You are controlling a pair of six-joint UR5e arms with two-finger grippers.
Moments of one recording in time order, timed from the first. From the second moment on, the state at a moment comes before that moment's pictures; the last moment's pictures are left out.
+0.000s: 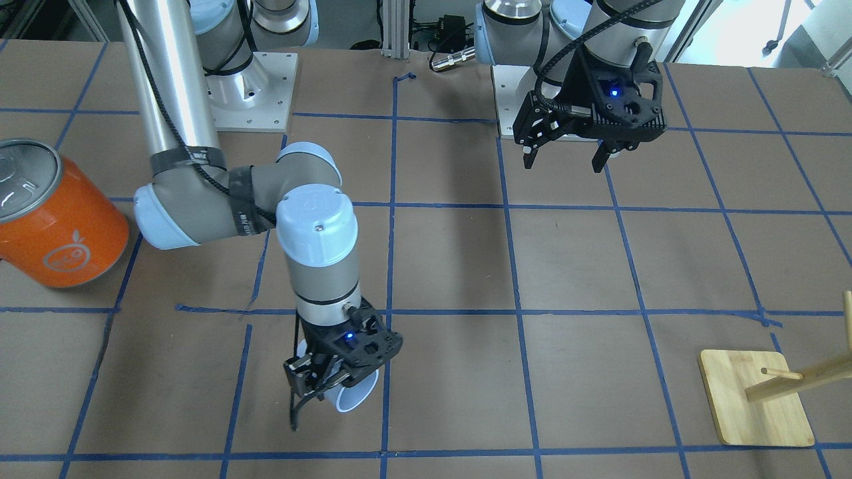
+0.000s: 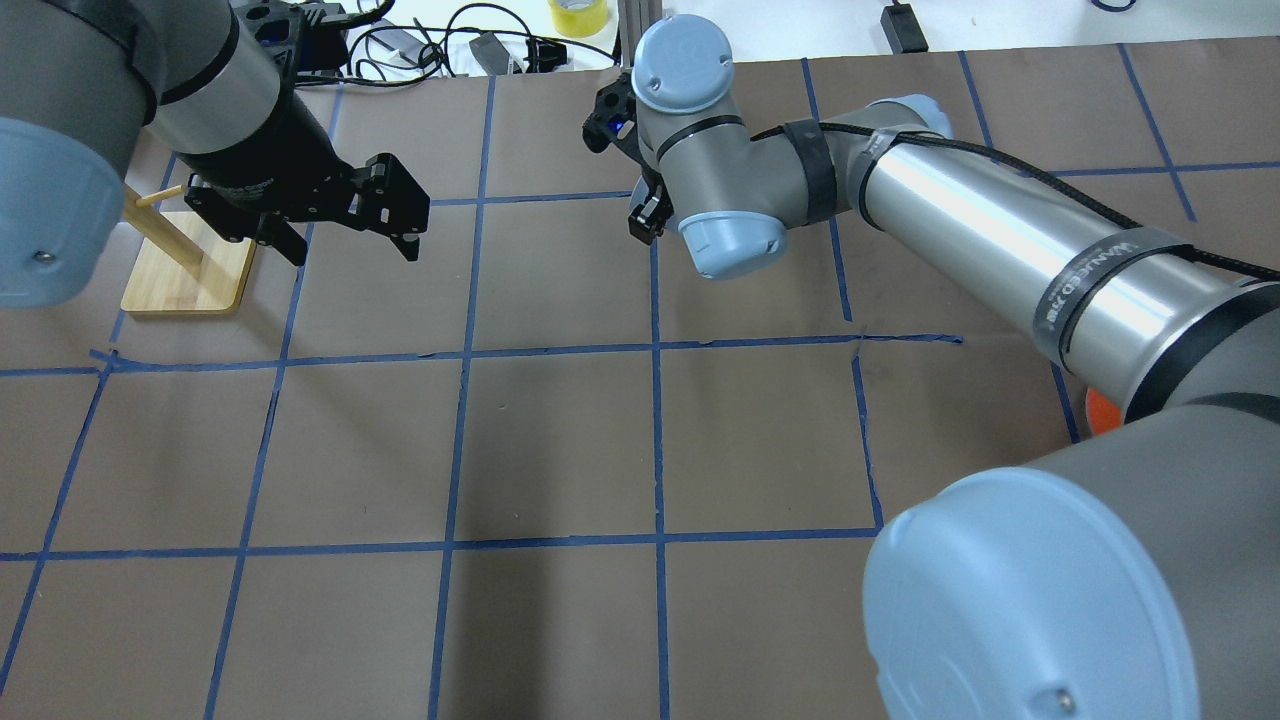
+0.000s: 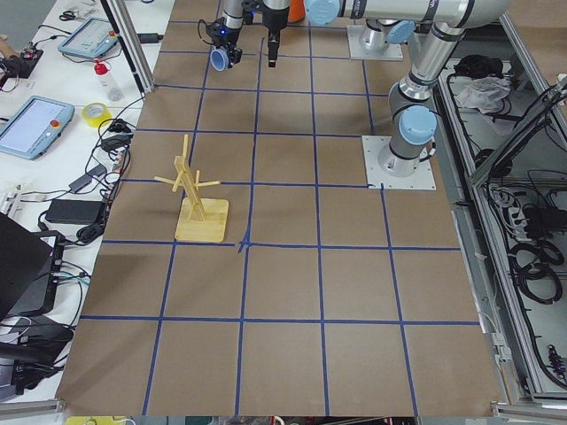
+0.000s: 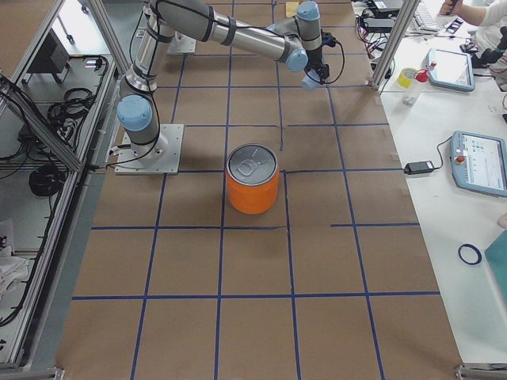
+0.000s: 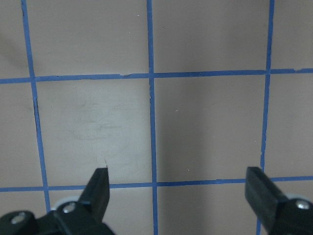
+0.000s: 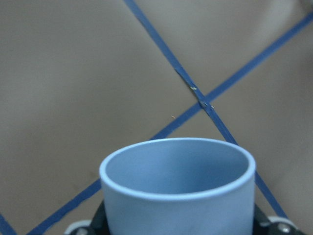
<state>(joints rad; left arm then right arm) -1.60 -1.51 -1.63 -1.50 1.55 -0.01 1.91 -0.97 1.47 -2.38 -1.65 -0.72</state>
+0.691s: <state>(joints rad) -1.60 -1.50 -1.63 -1.49 1.55 -0.01 2.09 -0.87 1.47 -2.47 -1.68 -1.10</state>
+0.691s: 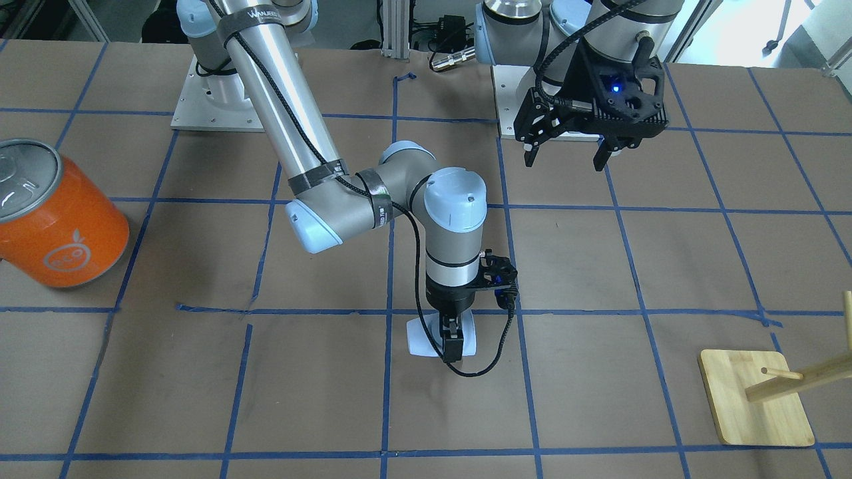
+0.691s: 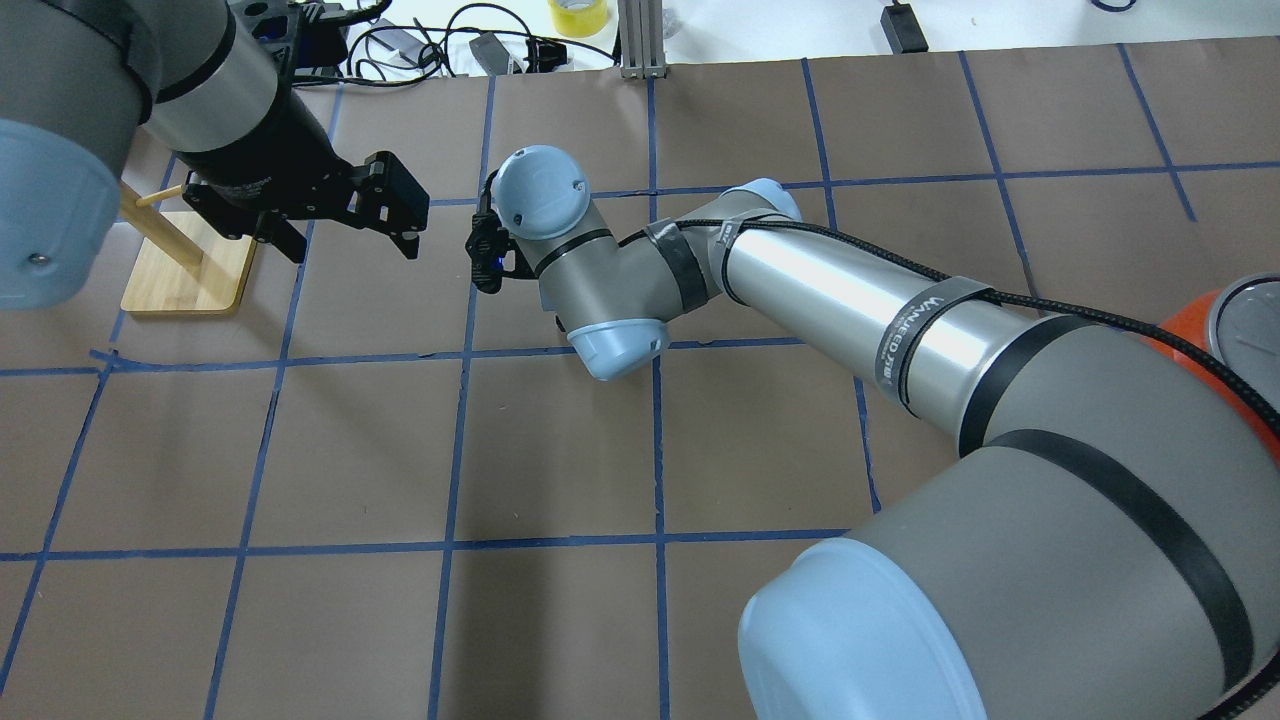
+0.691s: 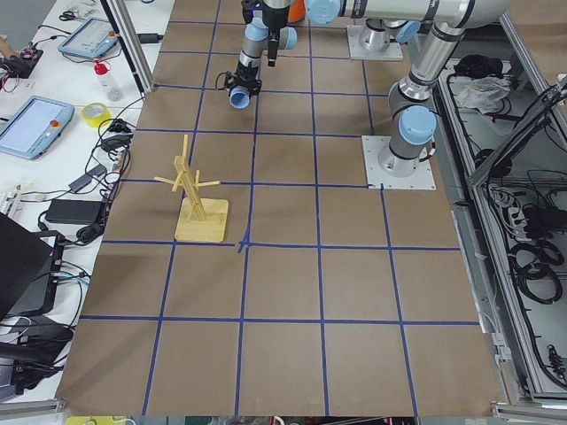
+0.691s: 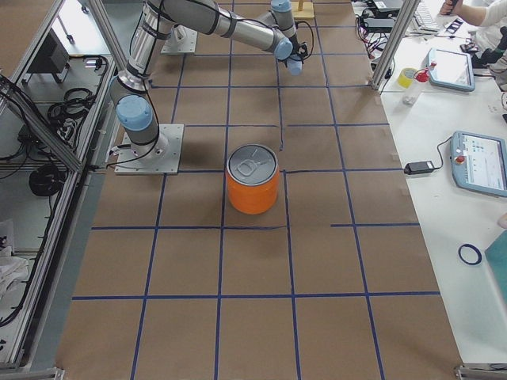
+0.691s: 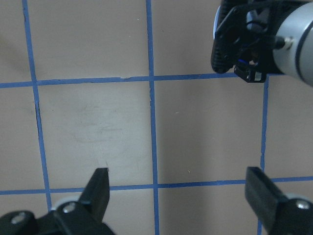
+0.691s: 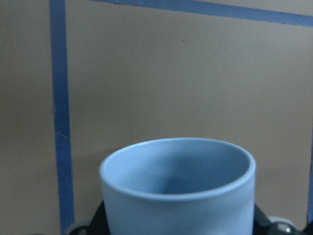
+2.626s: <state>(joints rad) -1.47 -1.54 -1.63 -1.50 1.37 0.13 2.08 -0.98 1.47 -2.31 -1.68 -0.90</state>
